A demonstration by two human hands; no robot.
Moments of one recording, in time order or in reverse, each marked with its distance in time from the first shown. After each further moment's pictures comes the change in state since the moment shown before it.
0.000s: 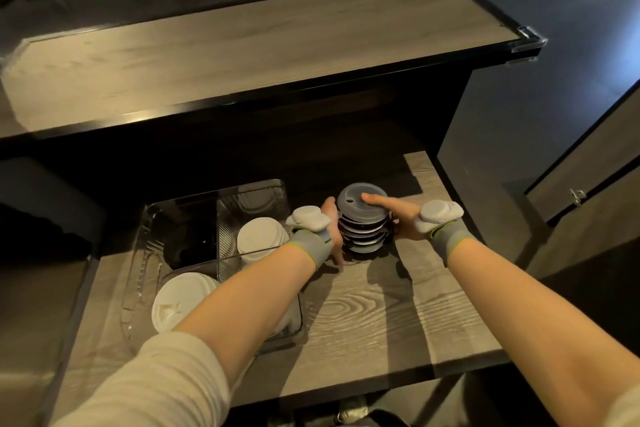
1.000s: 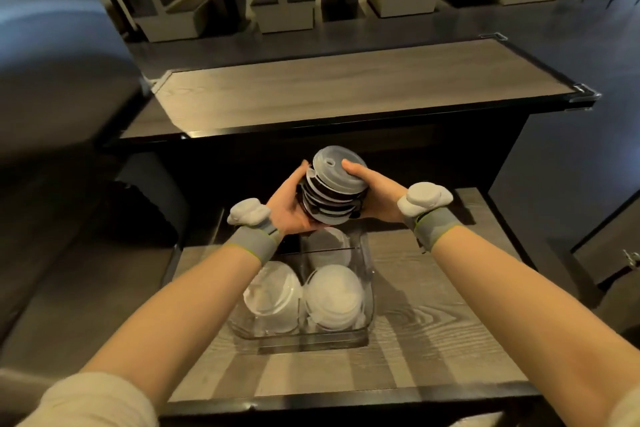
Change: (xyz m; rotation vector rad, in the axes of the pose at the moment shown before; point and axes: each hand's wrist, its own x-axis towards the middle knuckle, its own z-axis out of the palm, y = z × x) left_hand -0.131 0.002 -0.176 -0.698 -0.384 0.248; right_hand -0.044 -0.079 0.142 0.019 -0.380 -0.372
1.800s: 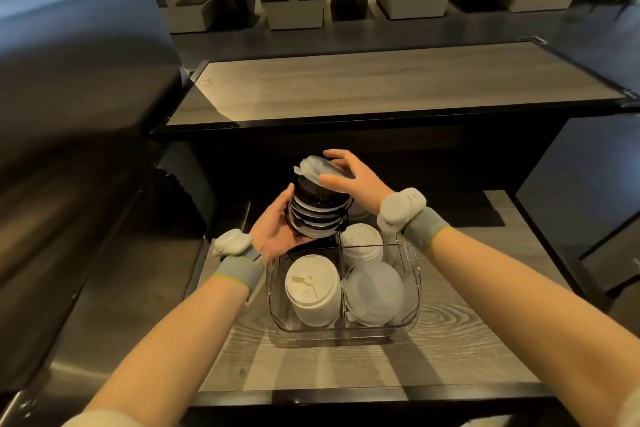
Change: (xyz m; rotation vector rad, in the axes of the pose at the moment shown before) left_hand -0.010 -0.007 -0.118 -0.051 0.006 0.228; right_hand 0.019 -0.007 0.098 -0.556 0.142 -0.402
